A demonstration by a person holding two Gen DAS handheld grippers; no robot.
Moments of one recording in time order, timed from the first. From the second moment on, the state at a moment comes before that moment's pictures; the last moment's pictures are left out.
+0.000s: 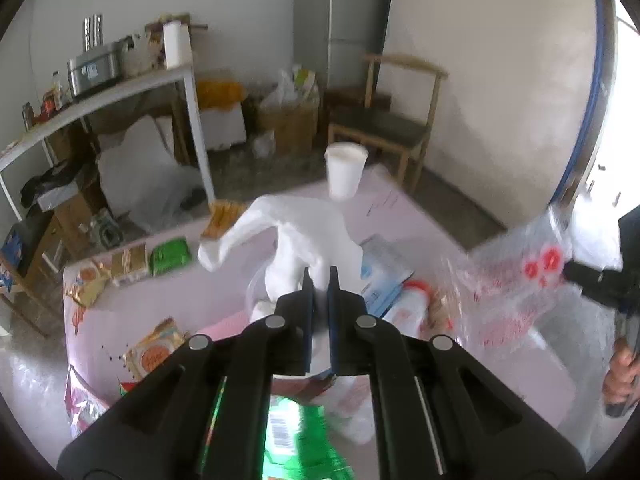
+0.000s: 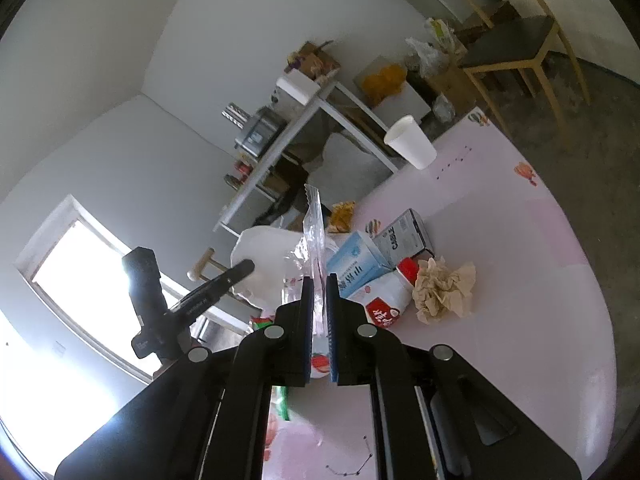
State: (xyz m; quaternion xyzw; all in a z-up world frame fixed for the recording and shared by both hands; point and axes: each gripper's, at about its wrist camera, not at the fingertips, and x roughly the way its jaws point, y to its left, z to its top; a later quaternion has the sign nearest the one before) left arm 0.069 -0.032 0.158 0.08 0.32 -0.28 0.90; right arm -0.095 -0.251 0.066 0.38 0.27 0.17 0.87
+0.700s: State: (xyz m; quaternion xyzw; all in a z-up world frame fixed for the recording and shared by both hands) left arm -0.166 -0.173 0.187 0.09 0.26 -0.51 0.81; right arm -0.384 -0.345 -0.073 0.47 0.37 -0.05 0.80
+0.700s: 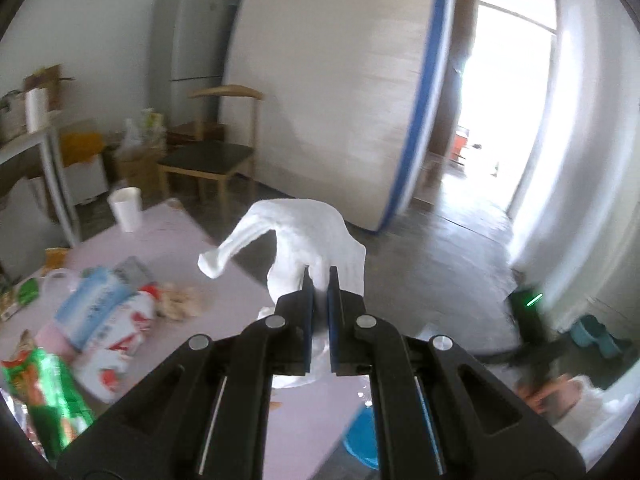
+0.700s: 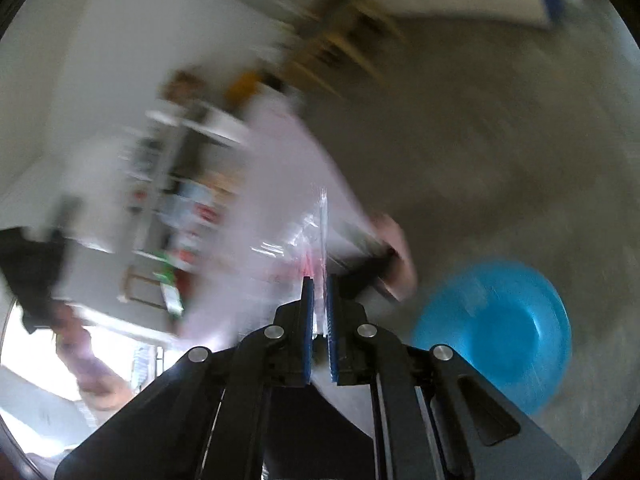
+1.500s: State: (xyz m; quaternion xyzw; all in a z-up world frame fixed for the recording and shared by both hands) left arm -0.195 -0.216 0.134 0.13 0.30 -0.54 0.78; right arm -0.316 -0.348 -0.418 0.31 0.69 -0.21 0.62
